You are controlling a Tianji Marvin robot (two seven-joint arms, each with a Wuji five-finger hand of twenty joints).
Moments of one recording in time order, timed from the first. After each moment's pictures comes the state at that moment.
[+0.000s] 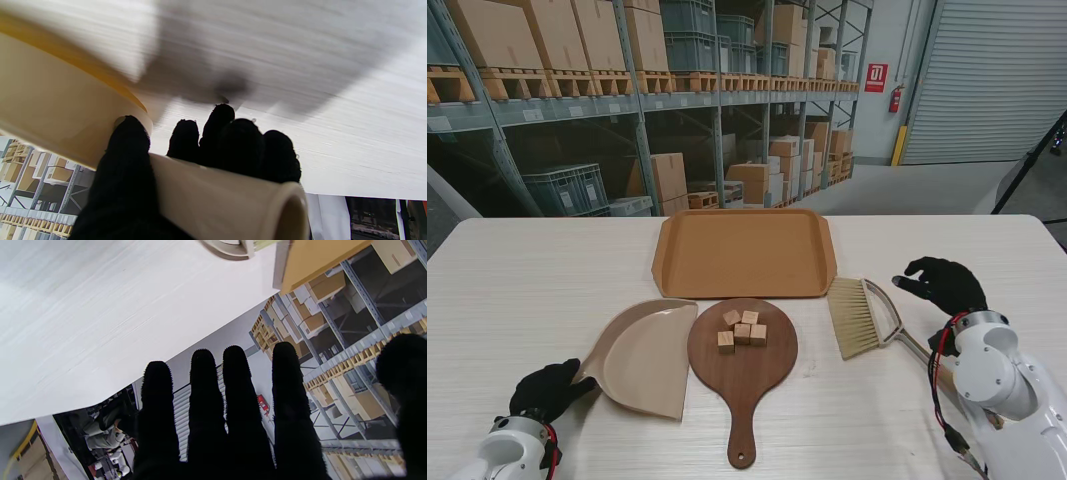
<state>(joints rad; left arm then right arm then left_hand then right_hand) 1.99 -1.10 -1.52 -1.70 0.89 0.14 0.12 -1.60 -1.14 1.55 -1.58 -0.62 0.08 -0.08 1.15 -0.07 -0.13 -0.02 0.62 0.43 1.00 0.76 1.11 0.33 -0.01 0.82 0.96 0.31 1.39 0.58 0.45 0.39 1.39 0.71 0.29 -0.55 0.73 -0.05 0.77 -0.05 0.50 0.54 0.88 0.14 0.39 0.36 0.76 0.14 0.34 0.33 0.39 0.32 0.72 0.59</state>
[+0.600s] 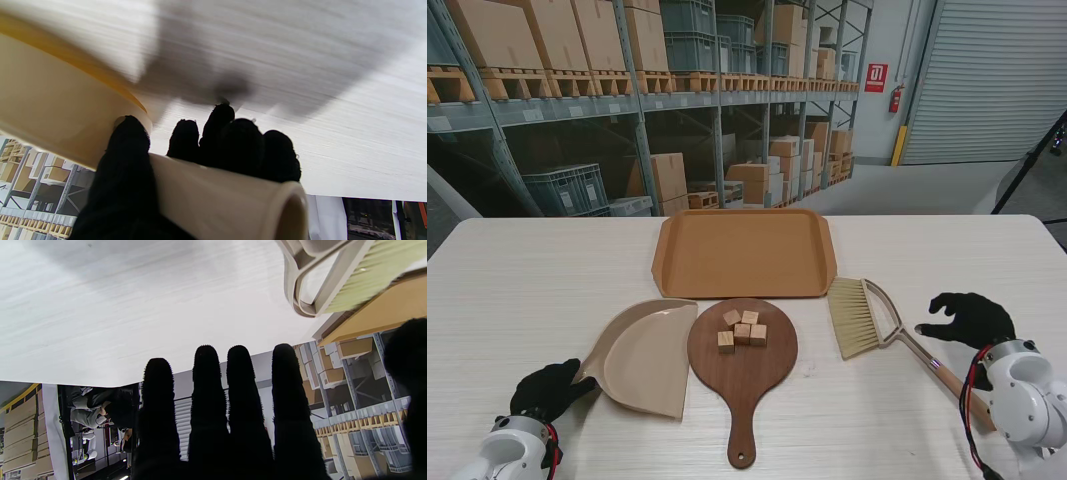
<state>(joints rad) 1.99 -1.10 -1.52 -1.70 0.88 0.16 0.12 -1.72 -1.08 1.63 -1.55 -0.86 -0.04 -0.02 1.15 -0.07 -0.13 -0.02 0.63 0.43 1.00 0.76 1.11 0.33 -0.01 0.82 0.96 0.31 1.39 0.58 0.45 0.39 1.39 0.71 0.30 -0.65 0.73 -0.05 0.75 -0.05 0.51 0.57 0.85 0.11 0.47 0.39 0.79 0.11 0.37 0.33 0.42 0.31 0.77 0.55</state>
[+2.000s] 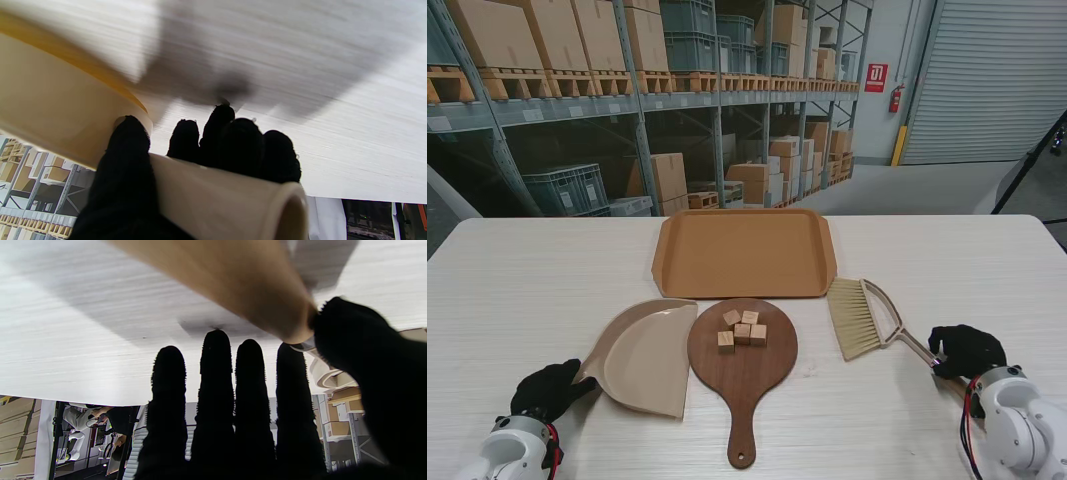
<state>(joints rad) 1.99 -1.10 -1.52 -1.70 0.87 0.16 0.11 -1.70 -1.05 1.55 -1.39 -0.99 -0.06 -0.08 1.15 -0.07 -0.13 -0.02 0.63 0.43 1.00 0.76 1.11 0.33 -0.02 0.82 0.96 0.31 1.39 0.58 0.45 0.39 1.39 0.71 0.48 -0.94 1.13 -0.13 0.72 -0.11 0.86 0.67 0.85 0.00 0.81 0.53 0.88 0.02 0.70 0.42 0.54 0.18 1.04 0.49</state>
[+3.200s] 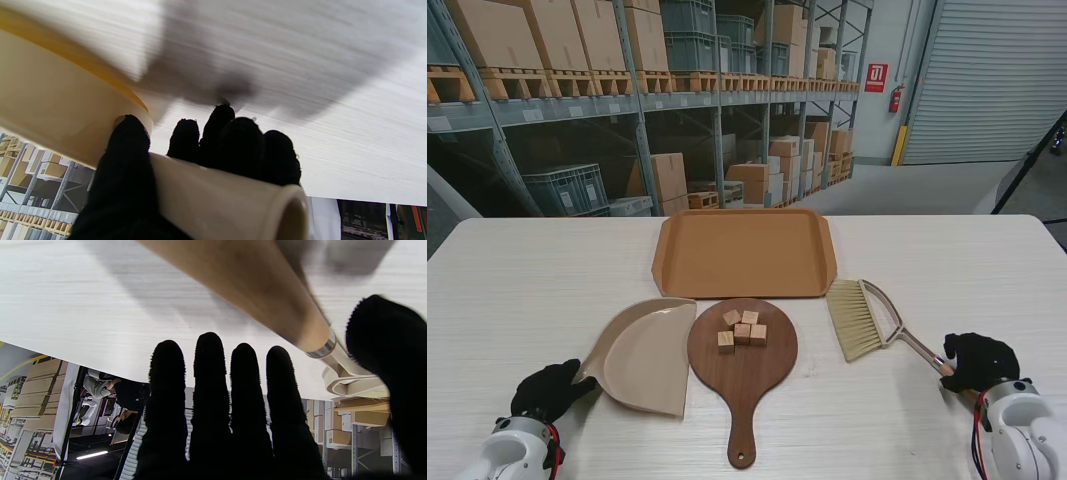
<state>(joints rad) 1.99 -1.10 -1.51 -1.70 0.86 0.18 0.13 -1.82 -1.05 1.59 -1.51 -1.14 0.02 -0.10 1.15 -0.07 -0.13 -0.02 0.63 0.43 0.99 0.76 1.11 0.34 -0.03 0.83 0.96 0.31 1.38 0.58 0.45 0.39 1.39 0.71 0.37 -0.92 1.08 -0.13 0.66 0.02 0.82 0.69 0.80 0.06 0.89 0.54 0.84 0.08 0.76 0.42 0.62 0.19 1.07 0.46</state>
